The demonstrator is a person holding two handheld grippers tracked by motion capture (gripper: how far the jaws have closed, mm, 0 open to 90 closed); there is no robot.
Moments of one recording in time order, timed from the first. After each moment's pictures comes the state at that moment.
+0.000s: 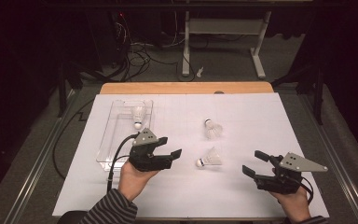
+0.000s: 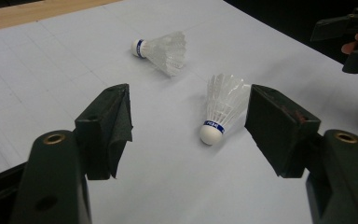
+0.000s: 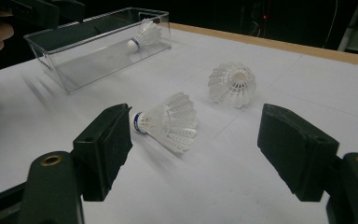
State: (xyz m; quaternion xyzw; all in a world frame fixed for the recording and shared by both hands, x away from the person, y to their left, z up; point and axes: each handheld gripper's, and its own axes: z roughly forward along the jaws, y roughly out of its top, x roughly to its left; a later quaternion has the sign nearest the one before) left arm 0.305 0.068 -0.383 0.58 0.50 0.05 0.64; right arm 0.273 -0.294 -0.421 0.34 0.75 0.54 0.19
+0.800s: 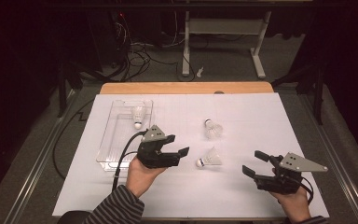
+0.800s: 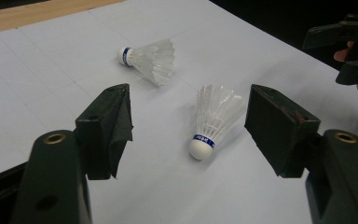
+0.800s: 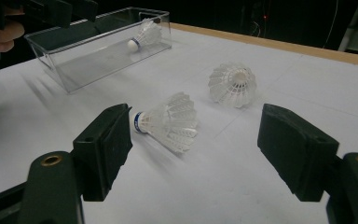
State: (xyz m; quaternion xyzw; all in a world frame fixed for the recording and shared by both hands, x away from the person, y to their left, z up) left arm 0.313 0.050 -0.381 0.59 0.49 0.04 0.64; right arm 0.273 -0.294 -0.421 0.34 0.75 0.54 0.19
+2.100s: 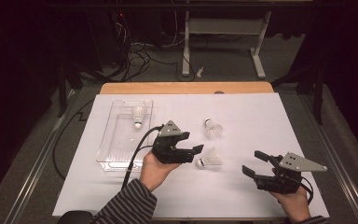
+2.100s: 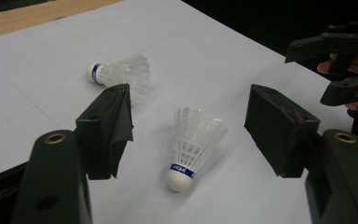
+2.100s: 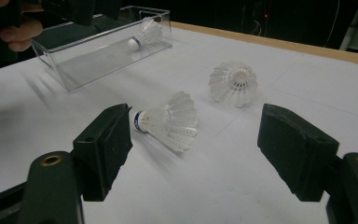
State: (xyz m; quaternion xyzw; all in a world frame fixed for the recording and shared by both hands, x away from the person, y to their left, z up) left arm 0.325 0.015 -0.378 0.60 0.47 0.02 0.64; right arm 0.274 -0.294 -0.422 0.33 0.75 0.54 0.19
